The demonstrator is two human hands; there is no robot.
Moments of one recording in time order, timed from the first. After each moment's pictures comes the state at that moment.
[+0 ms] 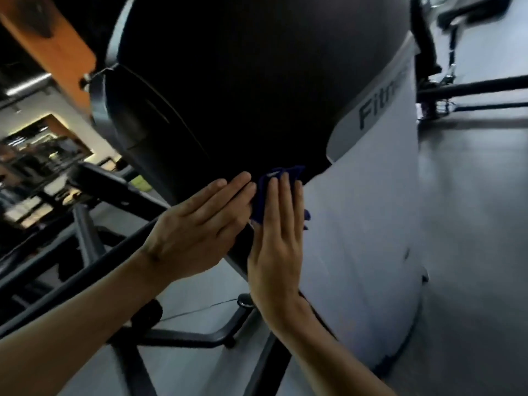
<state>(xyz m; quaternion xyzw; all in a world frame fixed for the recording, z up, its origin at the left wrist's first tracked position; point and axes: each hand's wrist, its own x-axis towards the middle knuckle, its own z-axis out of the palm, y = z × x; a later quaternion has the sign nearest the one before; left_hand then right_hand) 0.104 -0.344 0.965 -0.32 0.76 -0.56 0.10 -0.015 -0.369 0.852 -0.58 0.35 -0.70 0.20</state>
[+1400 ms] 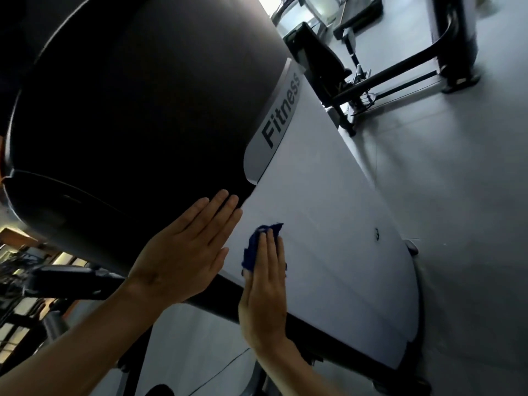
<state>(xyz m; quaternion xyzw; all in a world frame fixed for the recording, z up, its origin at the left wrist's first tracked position) 0.046 -0.389 0.979 -0.27 0.77 -0.52 0.27 0.006 -0.366 0.789 -0.45 0.50 -0.69 0.28</state>
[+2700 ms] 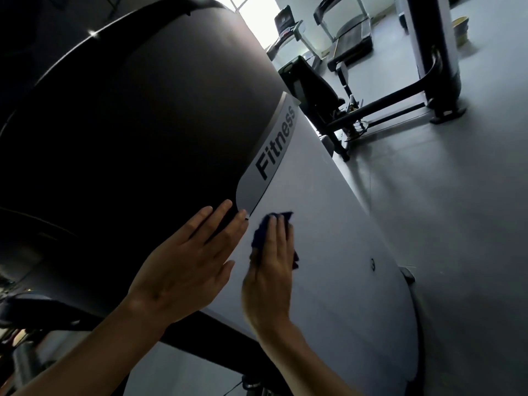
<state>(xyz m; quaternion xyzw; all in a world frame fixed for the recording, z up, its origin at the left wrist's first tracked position) 0.022 -0.421 0.980 -0.29 0.79 -0.49 0.24 -0.046 -0.434 0.830 -0.40 0.50 -0.70 0.31</state>
